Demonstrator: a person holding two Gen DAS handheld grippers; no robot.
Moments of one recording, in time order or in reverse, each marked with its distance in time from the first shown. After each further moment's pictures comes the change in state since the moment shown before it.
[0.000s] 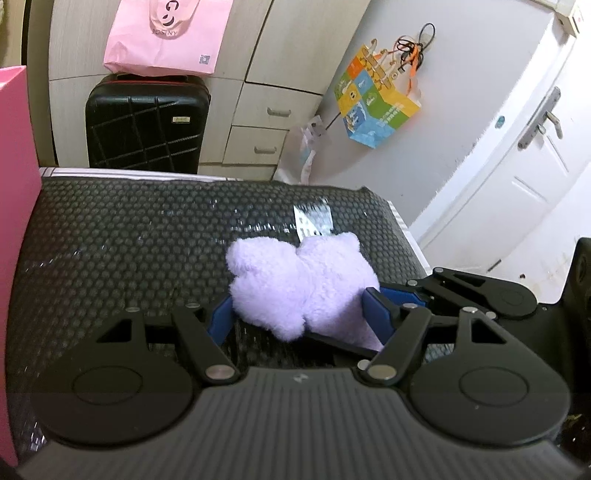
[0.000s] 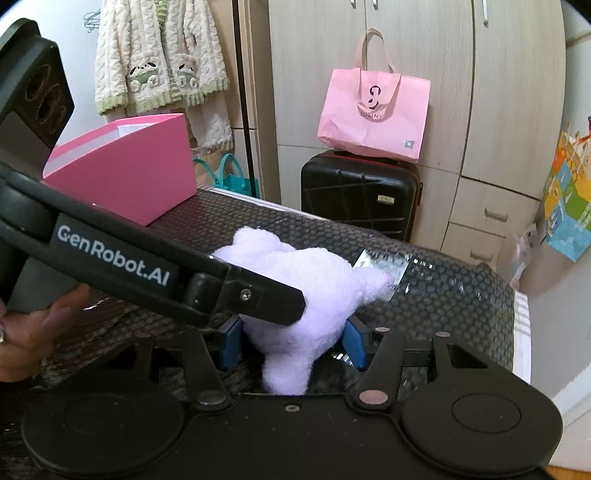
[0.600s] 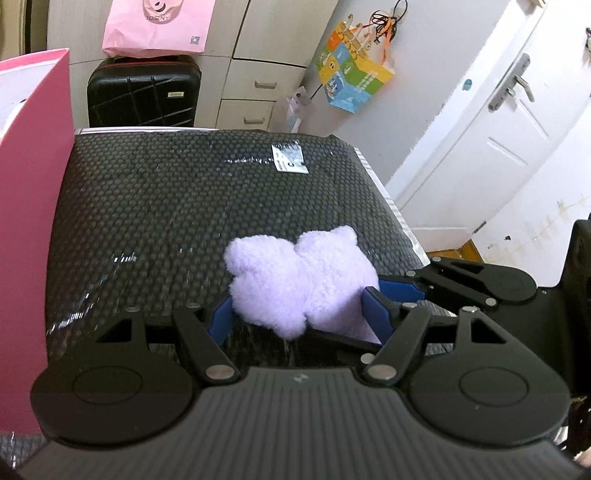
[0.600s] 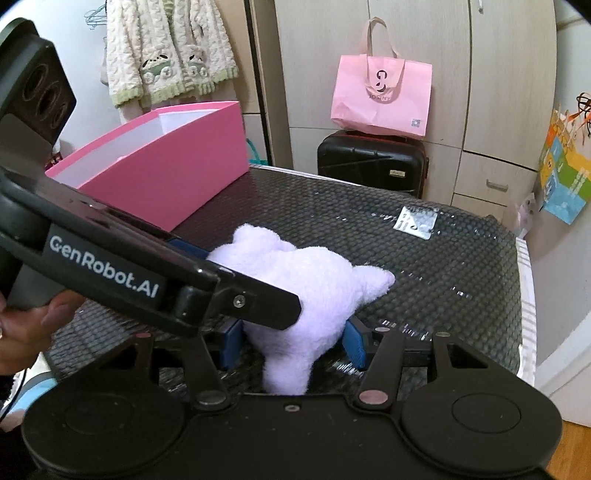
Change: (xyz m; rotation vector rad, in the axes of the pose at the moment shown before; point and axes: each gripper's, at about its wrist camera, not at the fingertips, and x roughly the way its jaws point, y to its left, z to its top) left arm -0.076 -0.020 -0.051 0.035 0.088 -0.024; right arm -0.063 0.065 -0.026 0.042 0.058 0.014
